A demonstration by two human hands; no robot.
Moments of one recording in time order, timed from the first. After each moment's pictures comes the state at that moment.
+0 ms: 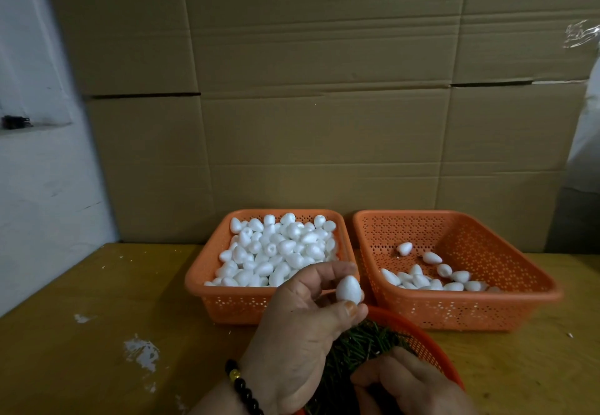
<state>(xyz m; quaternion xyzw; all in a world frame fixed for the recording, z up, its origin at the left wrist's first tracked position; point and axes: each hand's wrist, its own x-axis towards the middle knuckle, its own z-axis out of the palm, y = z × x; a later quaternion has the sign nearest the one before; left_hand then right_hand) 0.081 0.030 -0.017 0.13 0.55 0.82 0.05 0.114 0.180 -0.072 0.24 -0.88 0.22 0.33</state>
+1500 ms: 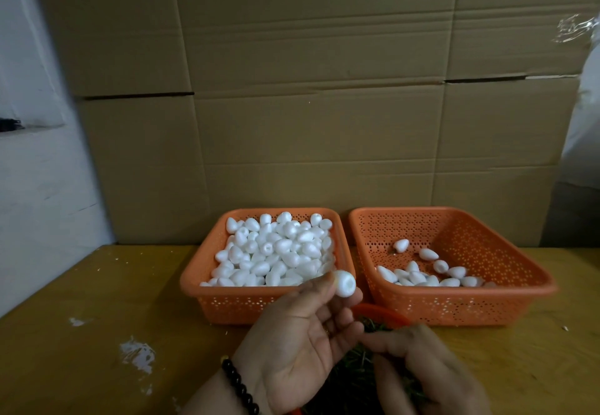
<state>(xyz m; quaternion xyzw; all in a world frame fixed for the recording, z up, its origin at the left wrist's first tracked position) 0.074 0.030 -0.018 -0.02 0.41 0.89 0.21 0.114 0.177 -0.065 0.23 -0.77 0.40 0.43</state>
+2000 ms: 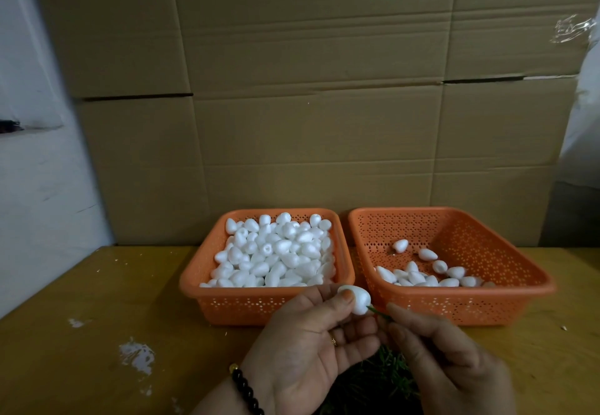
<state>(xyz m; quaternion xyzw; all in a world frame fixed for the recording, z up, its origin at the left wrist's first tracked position) 0.083 0.038 -0.014 0.02 0.47 0.86 0.21 0.106 0.184 -0.058 0.14 -0.72 0.54 0.42</state>
